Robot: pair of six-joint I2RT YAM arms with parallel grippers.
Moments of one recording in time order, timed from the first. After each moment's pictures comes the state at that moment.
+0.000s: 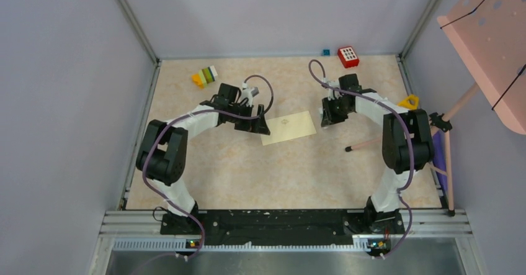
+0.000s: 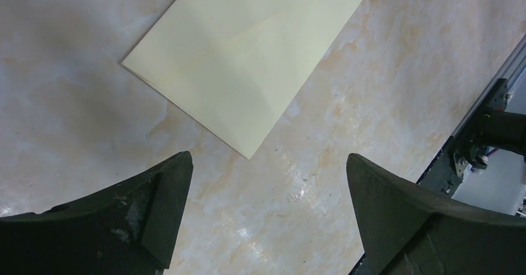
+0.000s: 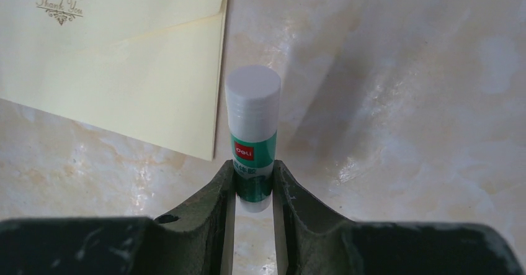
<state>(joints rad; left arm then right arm) -0.36 1.74 1.10 -0.28 0.63 -0.19 0.19 1.81 1.19 -0.48 -0.34 -0.08</state>
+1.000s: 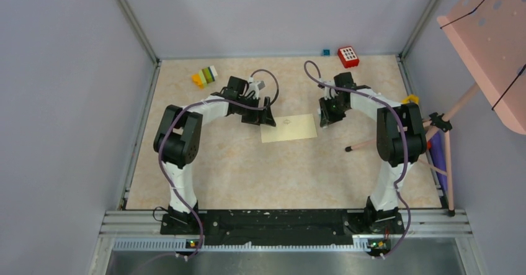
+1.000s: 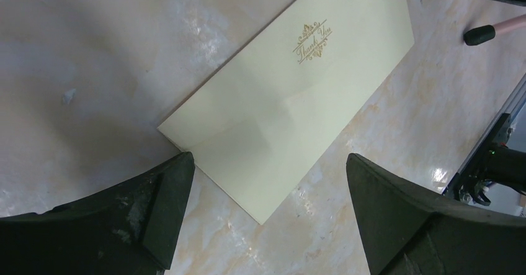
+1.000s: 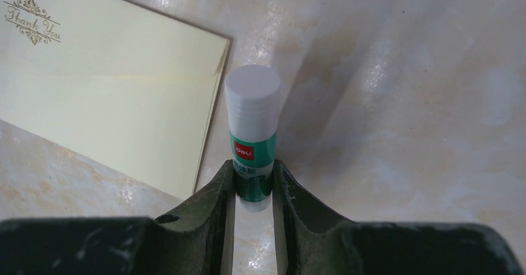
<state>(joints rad) -0.37 1.98 1.29 -0.27 0.61 -0.22 0.21 1.91 1.28 -0.53 -0.29 -0.11</state>
